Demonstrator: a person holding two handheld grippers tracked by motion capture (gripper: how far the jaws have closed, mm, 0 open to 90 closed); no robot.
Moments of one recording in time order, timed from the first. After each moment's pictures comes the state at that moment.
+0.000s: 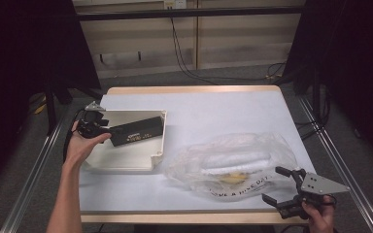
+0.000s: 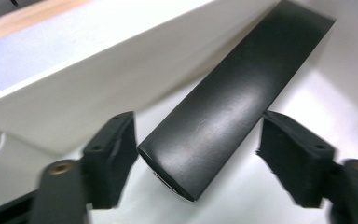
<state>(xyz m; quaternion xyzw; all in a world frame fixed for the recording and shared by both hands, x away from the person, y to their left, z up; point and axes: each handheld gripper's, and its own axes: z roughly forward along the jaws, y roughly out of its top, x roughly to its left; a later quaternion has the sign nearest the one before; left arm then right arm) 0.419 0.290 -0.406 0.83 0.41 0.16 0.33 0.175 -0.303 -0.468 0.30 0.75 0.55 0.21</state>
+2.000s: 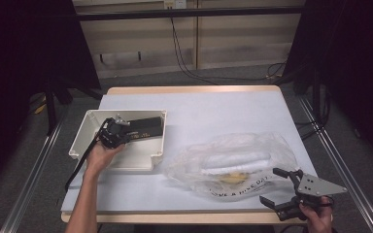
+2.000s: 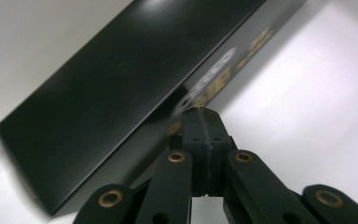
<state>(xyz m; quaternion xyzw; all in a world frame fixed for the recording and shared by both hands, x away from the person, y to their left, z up) 0.418 0.235 -0.452 0.88 0.37 0.17 0.25 0.173 -0.296 -0.467 0.29 0.75 0.55 0.21</state>
